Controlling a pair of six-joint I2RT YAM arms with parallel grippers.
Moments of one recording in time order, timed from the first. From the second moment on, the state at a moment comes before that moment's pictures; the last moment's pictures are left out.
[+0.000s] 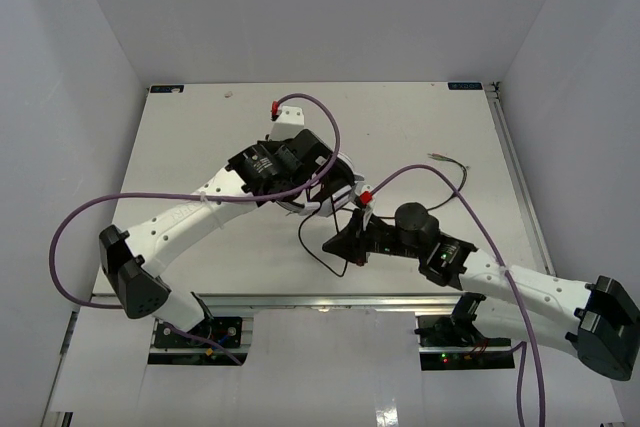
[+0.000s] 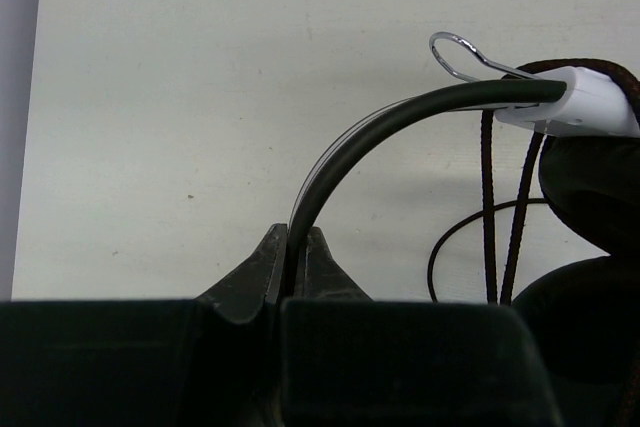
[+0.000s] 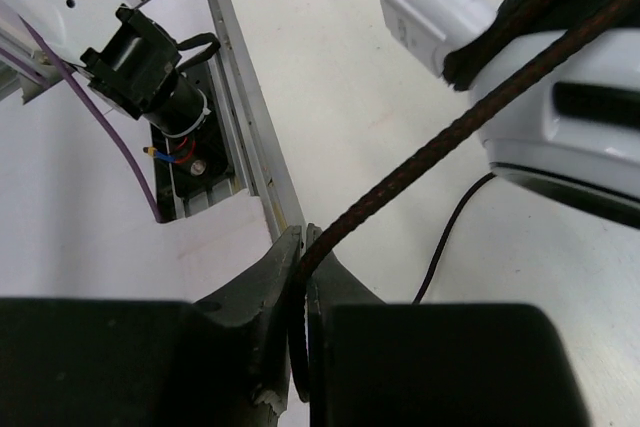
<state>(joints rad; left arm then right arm) -0.90 1.50 1.54 -1.08 -0.88 -0.59 0.98 0.96 0.50 0.26 -0.39 0.30</state>
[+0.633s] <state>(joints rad) -0.91 1.15 1.12 -0.68 -0.68 -0.19 1.01 0.81 0.97 -0.12 0.18 0.12</state>
